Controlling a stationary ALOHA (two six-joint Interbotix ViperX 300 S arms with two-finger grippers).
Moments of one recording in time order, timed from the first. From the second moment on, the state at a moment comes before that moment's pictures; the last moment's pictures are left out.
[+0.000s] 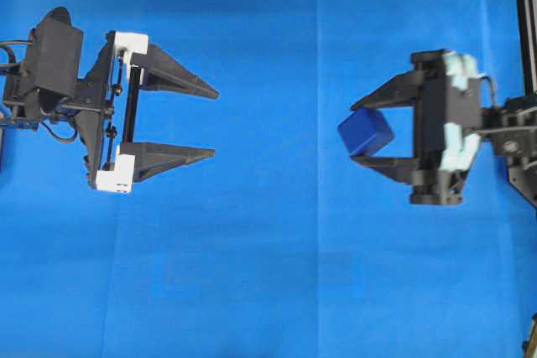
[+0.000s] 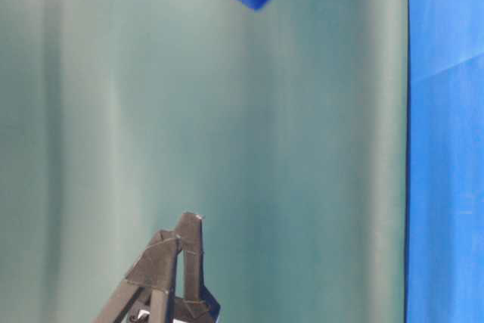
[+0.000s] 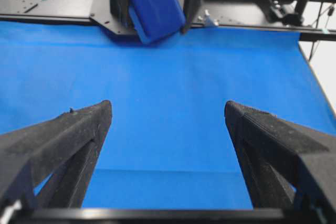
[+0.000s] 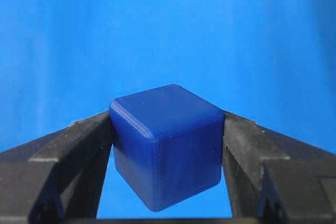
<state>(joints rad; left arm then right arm) -0.05 -0.40 0.85 0.02 -0.36 -0.08 0.20 -0.48 0.75 -0.58 0.42 0.73</state>
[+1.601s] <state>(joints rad) -0.05 -0.40 0.85 0.02 -0.36 -0.08 0.11 0.21 0.63 -0.59 -0.12 0.81</state>
